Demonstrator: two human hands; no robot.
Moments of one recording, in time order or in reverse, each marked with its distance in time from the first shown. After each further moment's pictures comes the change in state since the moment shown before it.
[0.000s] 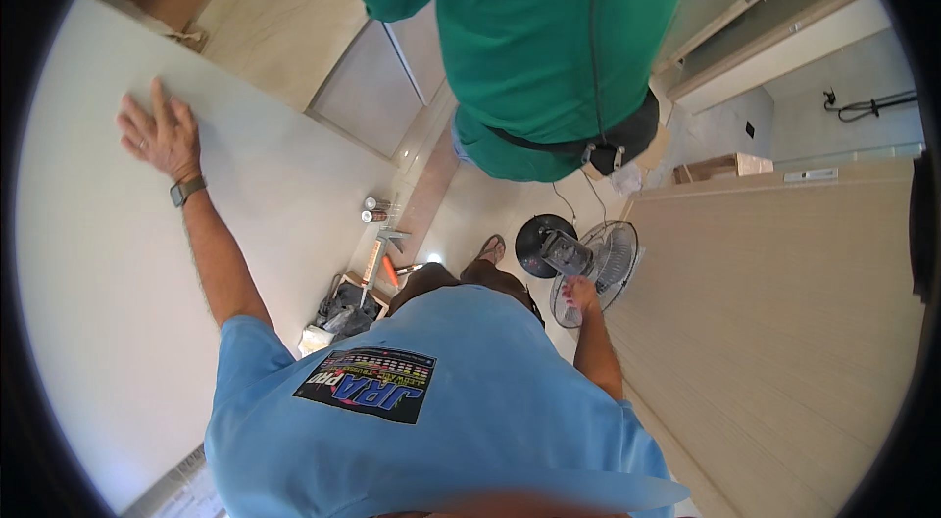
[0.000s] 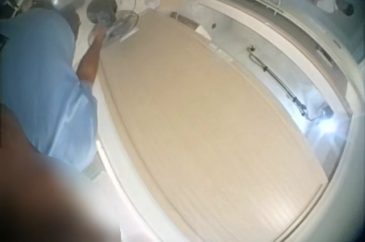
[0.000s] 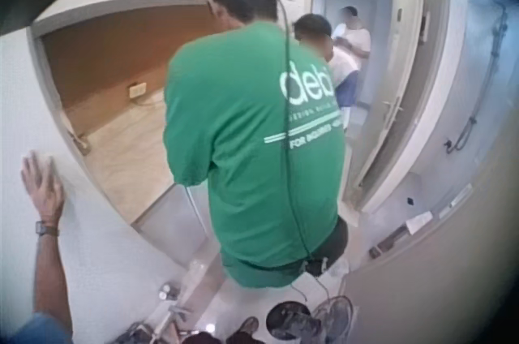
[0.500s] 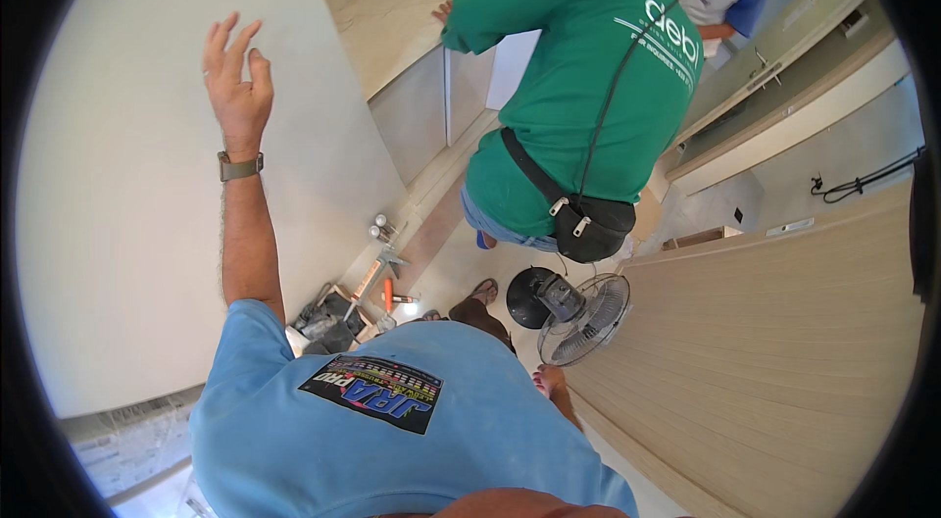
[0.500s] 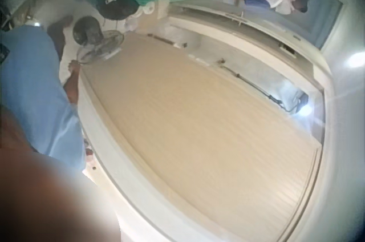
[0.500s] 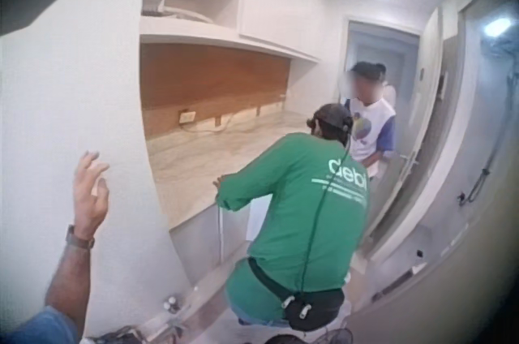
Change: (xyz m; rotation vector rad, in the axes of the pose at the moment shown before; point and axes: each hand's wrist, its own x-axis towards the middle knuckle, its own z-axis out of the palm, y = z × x) left_hand 0.047 0.014 -0.179 -0.666 0.036 -0.091; right_hand -0.058 0.145 0.034 0.092 -0.112 0.175
